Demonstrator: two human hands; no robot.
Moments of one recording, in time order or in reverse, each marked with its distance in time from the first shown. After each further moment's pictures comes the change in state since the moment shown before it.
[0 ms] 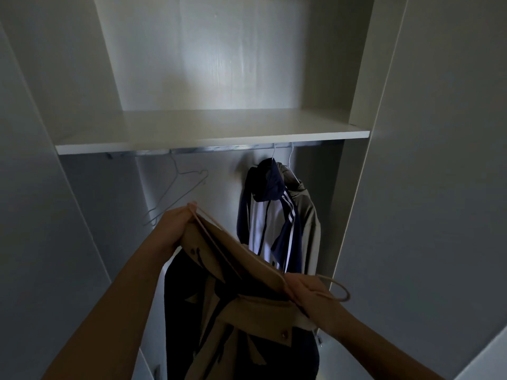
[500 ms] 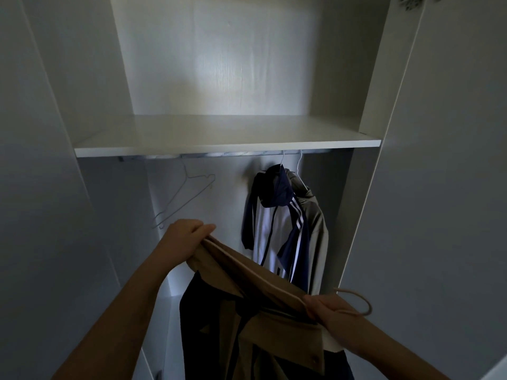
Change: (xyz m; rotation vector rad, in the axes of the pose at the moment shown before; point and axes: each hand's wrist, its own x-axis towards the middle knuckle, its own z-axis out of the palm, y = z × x) left_hand -0.003 -0.012 -0.023 0.687 -0.052 0.340; right_hand -0.019 -0.025 -0.007 -0.059 -0.092 0.190
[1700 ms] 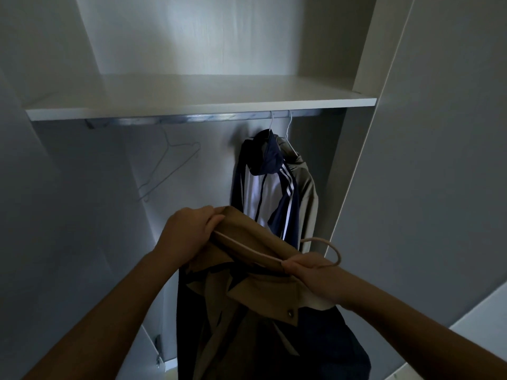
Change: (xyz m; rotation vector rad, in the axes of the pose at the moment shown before) left_hand -0.020 -0.003 0.043 0.417 0.018 0.293; right_hand 0.004 -0.035 0.008 -0.090 -0.171 0.073
